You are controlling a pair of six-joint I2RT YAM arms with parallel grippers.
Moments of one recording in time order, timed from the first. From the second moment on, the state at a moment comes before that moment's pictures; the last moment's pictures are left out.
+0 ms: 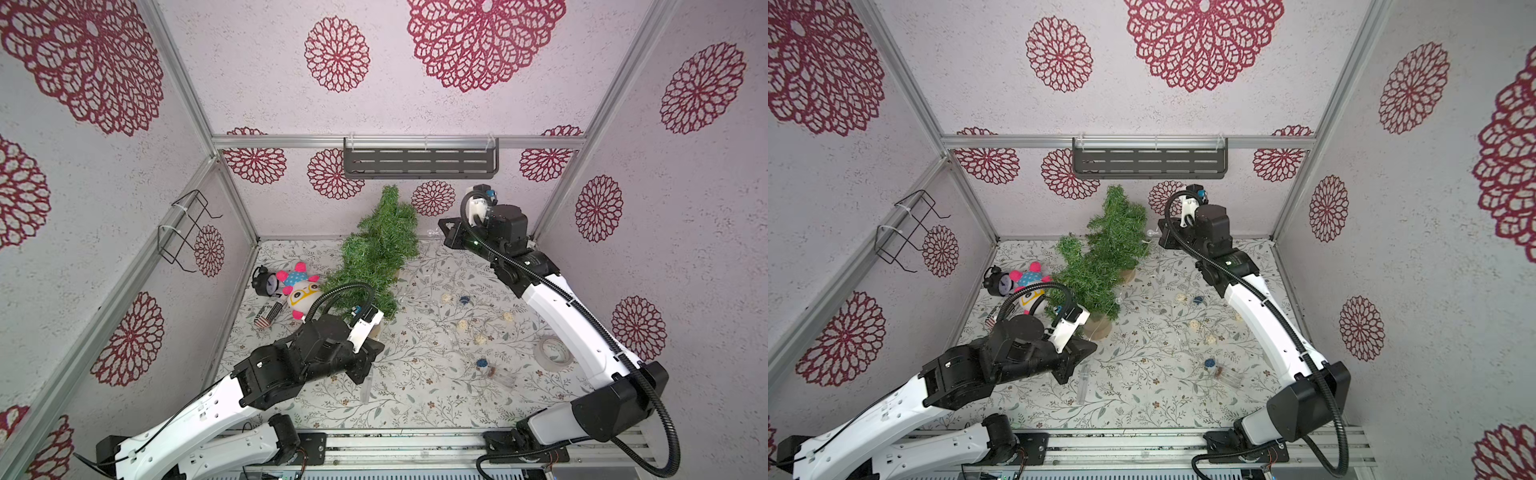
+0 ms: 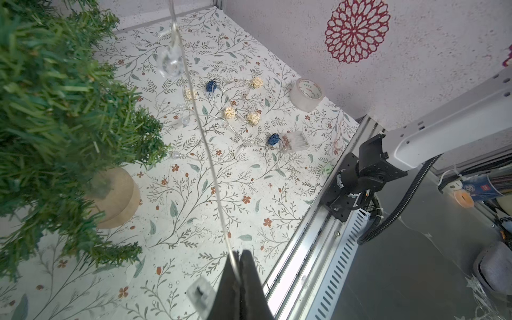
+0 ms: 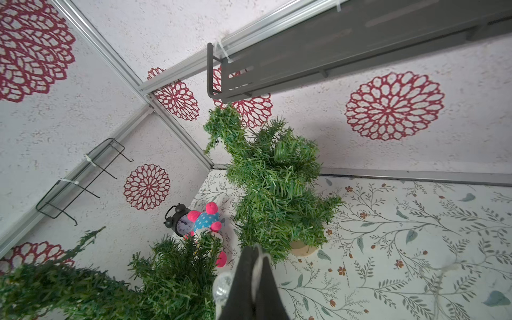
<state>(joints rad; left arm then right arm) -1.00 0.86 1.04 -0.78 -0.01 -0.30 0.45 1.48 1.57 -0.31 -0.18 0.46</state>
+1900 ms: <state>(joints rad) -0.40 1.03 1.56 -0.95 -0.08 0.00 0.52 1.84 2.24 -0.31 -0.21 0.45</state>
